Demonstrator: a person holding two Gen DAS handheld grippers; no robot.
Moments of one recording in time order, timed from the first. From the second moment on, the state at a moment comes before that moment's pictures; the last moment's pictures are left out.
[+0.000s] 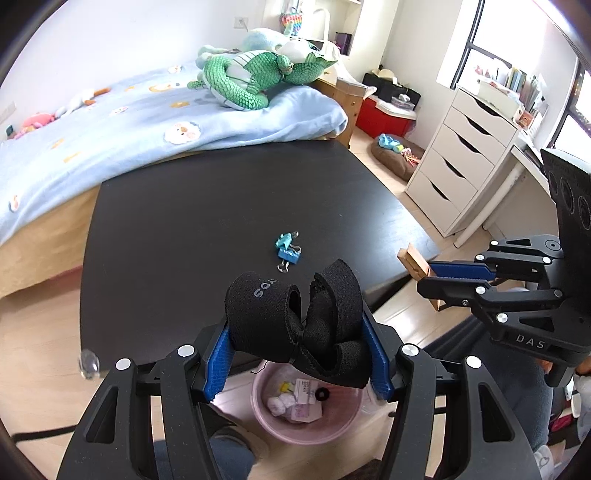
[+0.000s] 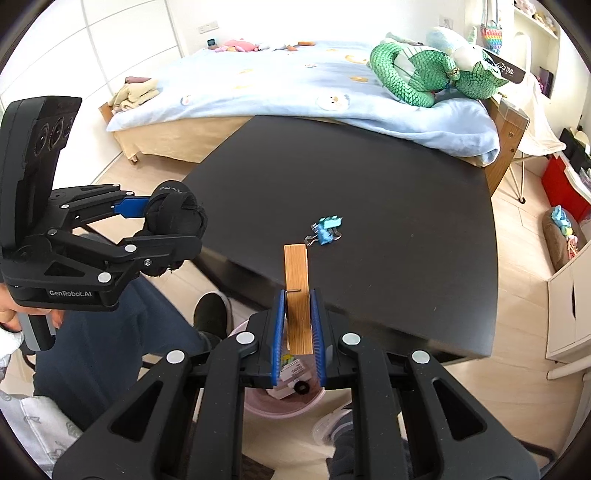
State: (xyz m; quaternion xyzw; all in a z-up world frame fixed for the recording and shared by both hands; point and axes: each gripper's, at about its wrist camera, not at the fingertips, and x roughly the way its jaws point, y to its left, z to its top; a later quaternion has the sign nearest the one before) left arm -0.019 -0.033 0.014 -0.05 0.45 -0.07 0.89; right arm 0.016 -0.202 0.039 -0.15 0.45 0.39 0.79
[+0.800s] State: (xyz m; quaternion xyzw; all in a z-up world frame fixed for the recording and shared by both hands) left arm -0.068 -0.023 0.011 -0.07 0.45 -0.06 0.89; right arm -0.025 -0.206 0.018 -0.15 0.47 0.42 0.76
